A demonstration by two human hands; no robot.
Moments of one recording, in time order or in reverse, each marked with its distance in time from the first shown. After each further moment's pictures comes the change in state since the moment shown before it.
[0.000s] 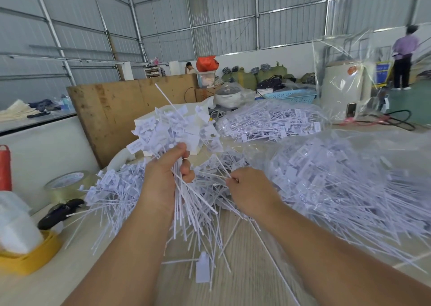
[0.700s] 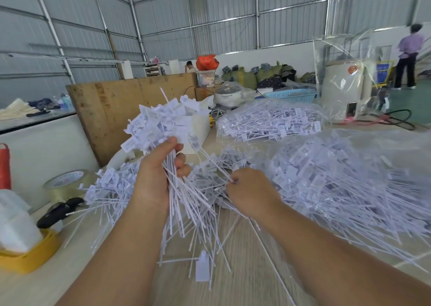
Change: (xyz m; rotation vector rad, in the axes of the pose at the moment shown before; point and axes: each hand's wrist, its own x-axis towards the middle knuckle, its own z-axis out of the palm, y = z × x) left_hand 0.000 0.006 0.000 -0.147 -0.026 -0.021; right_hand 0.000 0.002 0.002 -0.045 -0.023 0.066
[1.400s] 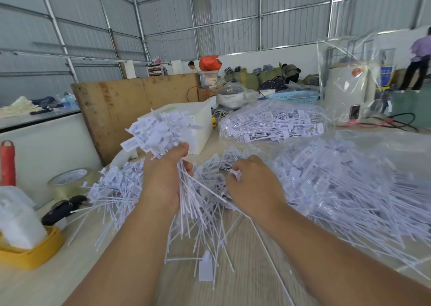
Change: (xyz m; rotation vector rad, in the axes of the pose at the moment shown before) left_hand 0.006 -0.005 -0.001 0.239 0.250 0.065; right_hand -0.009 -0.015 -0.008 -0.121 0.232 -0.164
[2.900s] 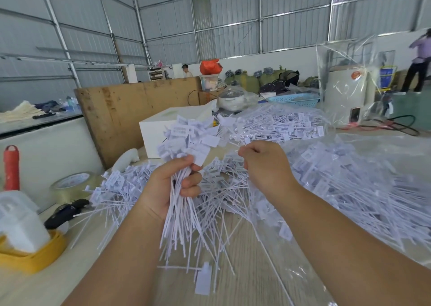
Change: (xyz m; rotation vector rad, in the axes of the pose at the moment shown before) left_hand -0.001 0.007 -0.015 -0.238 -0.659 -0.414; right_hand 0.029 -0.003 -0.029 0.654 0.078 0.197
